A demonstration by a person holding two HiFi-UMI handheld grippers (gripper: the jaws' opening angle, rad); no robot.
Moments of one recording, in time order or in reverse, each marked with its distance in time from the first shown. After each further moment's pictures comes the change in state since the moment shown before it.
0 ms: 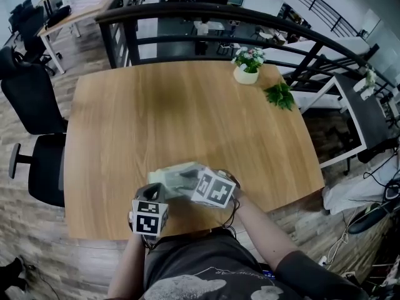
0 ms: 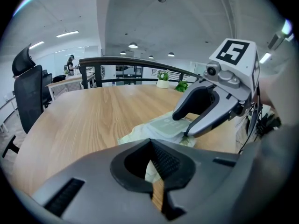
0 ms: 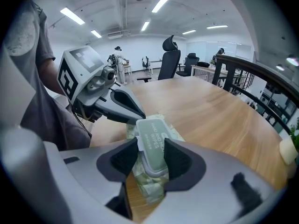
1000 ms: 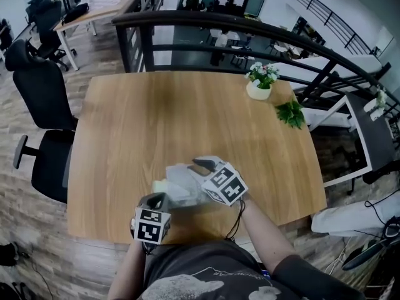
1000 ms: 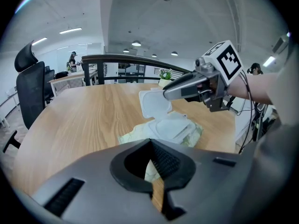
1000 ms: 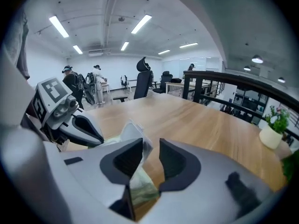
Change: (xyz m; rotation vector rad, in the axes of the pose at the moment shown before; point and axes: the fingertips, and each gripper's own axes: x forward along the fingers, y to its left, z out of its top) left arm -0.003 0.001 -0.001 -0.042 0.019 0.006; right arm -0.033 -0.095 0.030 0.163 -0.236 -0.250
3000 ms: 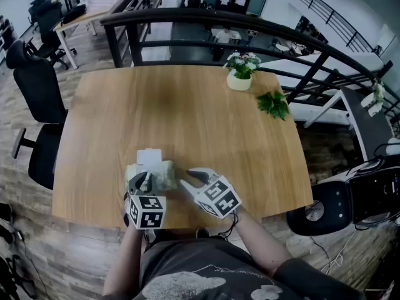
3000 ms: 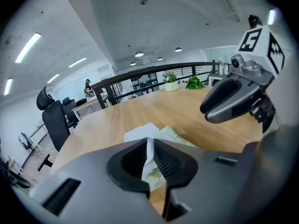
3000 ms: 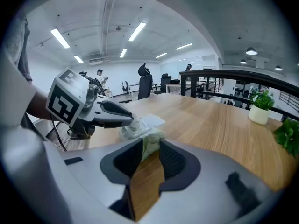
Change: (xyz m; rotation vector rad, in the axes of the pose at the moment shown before) left arm 0.007 -0.063 0.046 0.167 -0.080 0.362; right arm -0.101 0.023 -0.084 0.071 -0.054 0.053
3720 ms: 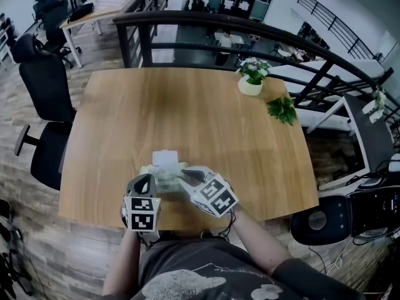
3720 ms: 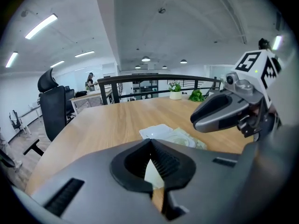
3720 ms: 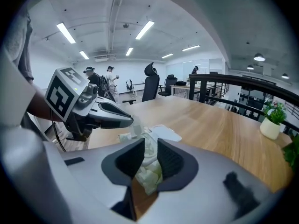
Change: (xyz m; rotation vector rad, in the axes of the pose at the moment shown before) left arm -0.018 0.052 -0.017 -0.162 -0.069 -0.094; right arm 0.048 0.038 0.043 -0.075 -0.002 0.020
